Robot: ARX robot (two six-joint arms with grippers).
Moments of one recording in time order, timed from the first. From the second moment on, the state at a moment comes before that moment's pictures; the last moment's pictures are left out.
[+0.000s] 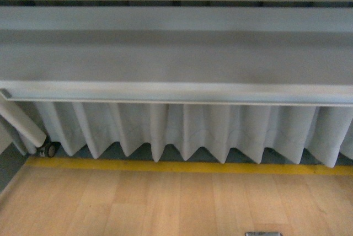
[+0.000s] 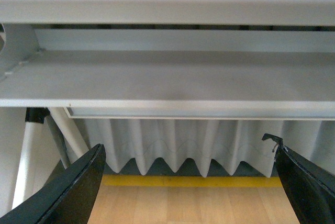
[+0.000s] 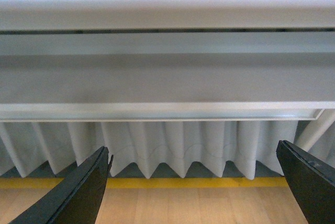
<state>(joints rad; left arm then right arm) 0.00 0.00 0.01 0.00 0.00 0.00 0.00 0.00 0.01 0.00 0.00 -0.01</state>
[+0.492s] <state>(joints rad) 0.00 0.00 0.01 0.00 0.00 0.00 0.00 0.00 0.01 0.00 0.00 -0.01</state>
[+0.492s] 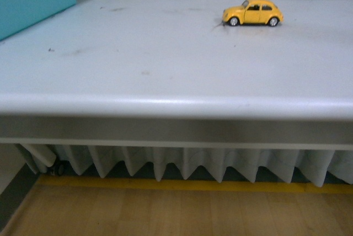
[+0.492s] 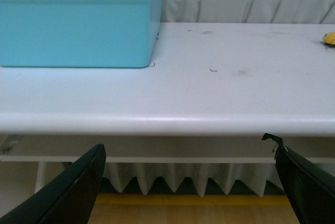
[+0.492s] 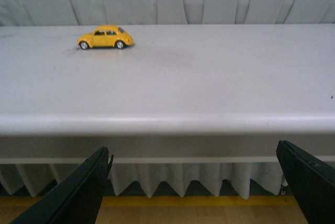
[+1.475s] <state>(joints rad) 0.00 0.00 0.01 -0.01 0.00 0.00 0.00 0.00 0.01 -0.01 0.00 -0.01</state>
